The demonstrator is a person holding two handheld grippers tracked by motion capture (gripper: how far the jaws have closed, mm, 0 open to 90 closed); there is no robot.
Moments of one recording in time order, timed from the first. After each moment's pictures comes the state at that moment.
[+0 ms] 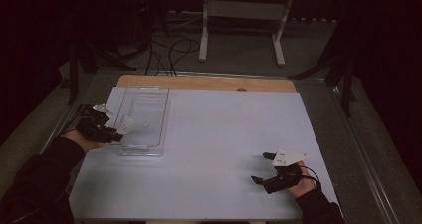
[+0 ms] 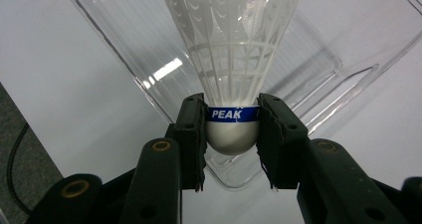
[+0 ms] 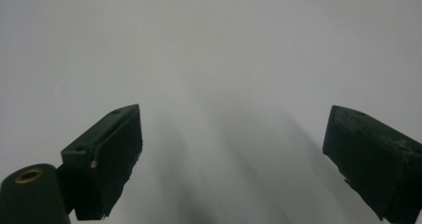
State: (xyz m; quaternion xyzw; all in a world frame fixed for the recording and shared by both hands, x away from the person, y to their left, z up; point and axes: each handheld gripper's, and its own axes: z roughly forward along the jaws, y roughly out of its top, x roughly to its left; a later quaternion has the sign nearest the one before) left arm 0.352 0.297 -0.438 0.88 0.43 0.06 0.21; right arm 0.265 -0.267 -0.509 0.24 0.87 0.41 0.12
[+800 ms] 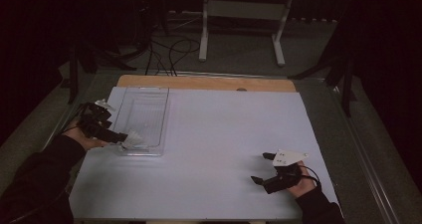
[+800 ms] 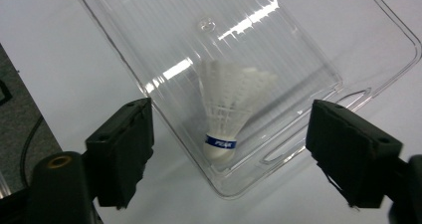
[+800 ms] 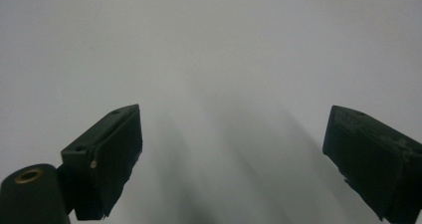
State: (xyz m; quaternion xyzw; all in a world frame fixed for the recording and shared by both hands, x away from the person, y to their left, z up) left arm 0.353 0.287 -0.424 0.87 0.45 0.08 0.21; right arm 0.265 -0.267 -0.509 0.24 0.87 0.41 0.12
